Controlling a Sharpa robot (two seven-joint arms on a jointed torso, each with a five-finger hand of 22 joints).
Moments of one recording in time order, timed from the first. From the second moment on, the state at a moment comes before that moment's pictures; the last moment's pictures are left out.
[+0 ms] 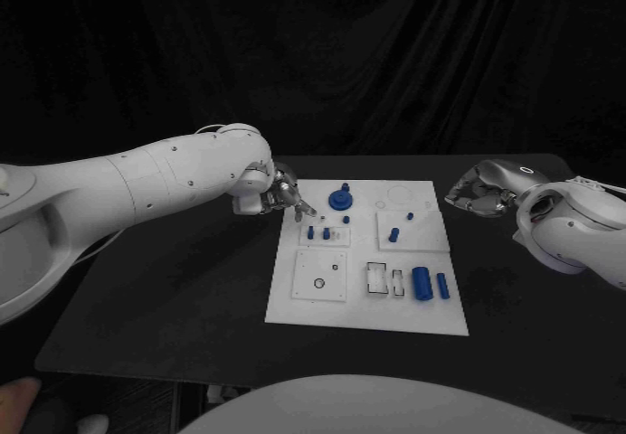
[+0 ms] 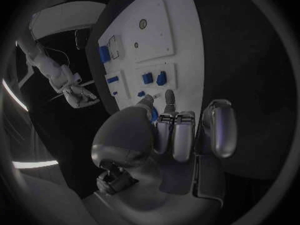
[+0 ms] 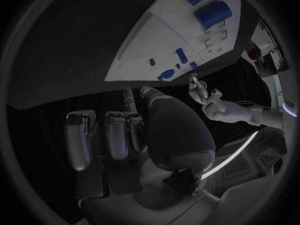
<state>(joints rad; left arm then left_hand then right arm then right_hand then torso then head) 1.36 -0.49 -0.21 1.01 -0.83 0.40 -0.46 1.11 0.10 0.01 0.18 0.13 0.90 0.08 0.18 1.18 1.47 0.00 1.57 1.31 1.47 -0.06 1.57 1.31 0.05 1.46 0.05 1.33 1.31 1.32 -0.95 -0.25 1.48 -1.44 -0.38 -0.25 1.29 -0.02 0.23 0.25 0.35 0.97 0.10 0.08 0.28 1.46 0.01 1.56 1.31 1.47 -0.05 1.56 1.31 0.01 1.47 0.07 1.57 1.31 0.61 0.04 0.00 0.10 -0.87</state>
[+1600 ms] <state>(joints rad) 1.34 -0.44 -0.21 0.98 -0.80 0.43 -0.50 1.12 0.12 0.05 0.12 0.19 0.90 0.05 0.28 1.31 1.46 -0.01 1.57 1.31 1.47 -0.06 1.57 1.31 0.05 1.46 0.05 1.33 1.31 1.32 -0.94 -0.25 1.48 -1.44 -0.38 -0.25 1.29 -0.02 0.23 0.25 0.35 0.97 0.10 0.08 0.28 1.46 0.01 1.56 1.31 1.47 -0.05 1.56 1.31 0.01 1.47 0.07 1.57 1.31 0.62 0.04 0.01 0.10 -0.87</state>
